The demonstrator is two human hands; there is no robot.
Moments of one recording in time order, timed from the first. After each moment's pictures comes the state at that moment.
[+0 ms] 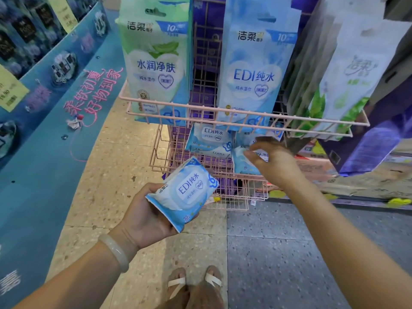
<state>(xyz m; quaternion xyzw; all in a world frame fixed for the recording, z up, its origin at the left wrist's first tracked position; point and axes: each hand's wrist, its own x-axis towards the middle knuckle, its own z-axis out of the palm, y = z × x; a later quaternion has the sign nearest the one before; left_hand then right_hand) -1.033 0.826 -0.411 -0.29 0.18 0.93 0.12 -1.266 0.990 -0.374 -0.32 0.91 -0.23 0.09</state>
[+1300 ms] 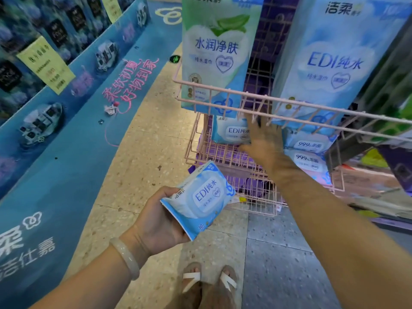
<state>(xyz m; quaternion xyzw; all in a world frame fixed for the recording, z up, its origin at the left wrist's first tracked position) -0.995 0.811 -0.430 -0.34 0.16 0.92 0.08 -1.265 0.869 -0.430 -0.43 0.90 -0.05 -0.03</state>
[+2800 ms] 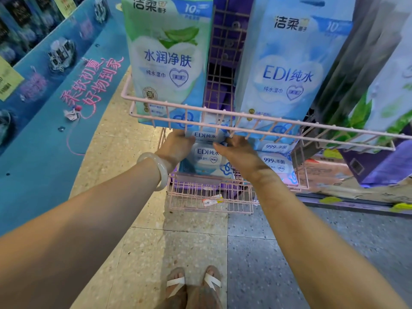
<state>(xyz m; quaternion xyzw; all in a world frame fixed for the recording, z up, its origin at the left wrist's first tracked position) -1.164 0.759 -0.412 -0.37 0.70 0.61 -0.07 -1.255 0.888 -0.410 -0.18 0.80 -0.47 0.33</state>
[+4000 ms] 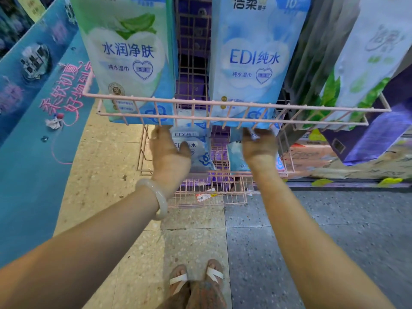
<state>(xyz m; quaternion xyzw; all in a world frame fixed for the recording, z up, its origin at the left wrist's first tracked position) -1.154 0.808 -0.413 -0.41 0.77 0.43 -0.24 -1.269 0.931 -0.400 -0.01 0.83 -0.54 0.08</state>
